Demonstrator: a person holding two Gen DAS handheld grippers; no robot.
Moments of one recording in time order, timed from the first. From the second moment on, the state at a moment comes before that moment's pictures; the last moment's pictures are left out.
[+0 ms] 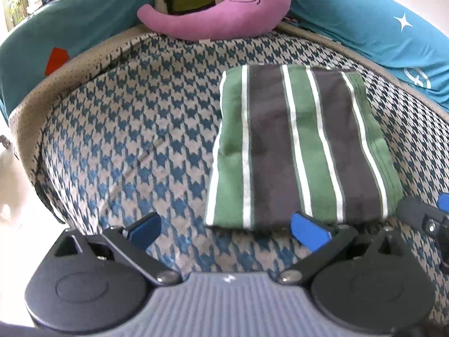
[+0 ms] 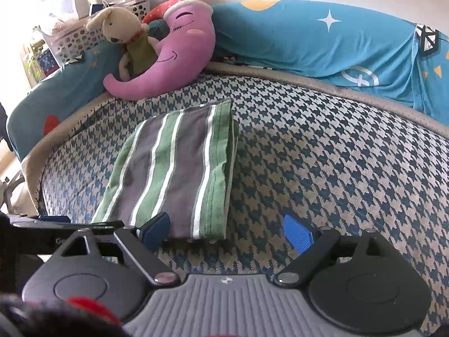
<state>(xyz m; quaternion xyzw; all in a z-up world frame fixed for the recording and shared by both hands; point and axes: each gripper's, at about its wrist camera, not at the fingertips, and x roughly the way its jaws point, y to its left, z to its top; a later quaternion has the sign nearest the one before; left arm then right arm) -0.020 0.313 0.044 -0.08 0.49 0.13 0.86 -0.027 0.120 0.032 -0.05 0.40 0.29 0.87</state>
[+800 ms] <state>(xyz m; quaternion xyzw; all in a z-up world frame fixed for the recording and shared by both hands) -0.015 0.313 0.032 -0.09 0.52 0.13 0.84 -0.027 0.124 0.030 -0.05 0.43 0.29 0.86</state>
